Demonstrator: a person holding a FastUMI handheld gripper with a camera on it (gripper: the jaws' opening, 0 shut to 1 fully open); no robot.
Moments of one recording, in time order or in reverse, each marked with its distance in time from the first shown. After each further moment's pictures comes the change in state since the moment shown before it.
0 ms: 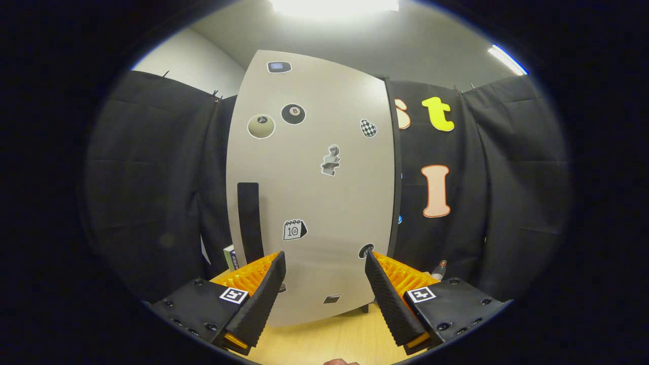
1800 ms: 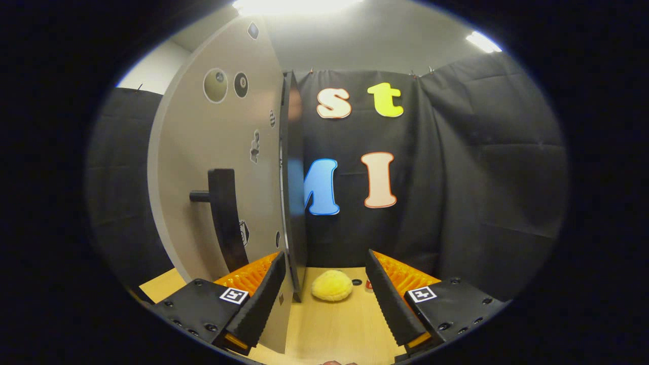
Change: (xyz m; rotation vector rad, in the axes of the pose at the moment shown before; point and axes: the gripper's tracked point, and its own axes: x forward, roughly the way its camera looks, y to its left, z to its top) arm -0.062 -0.280 -0.036 0.042 0.066 -0.064
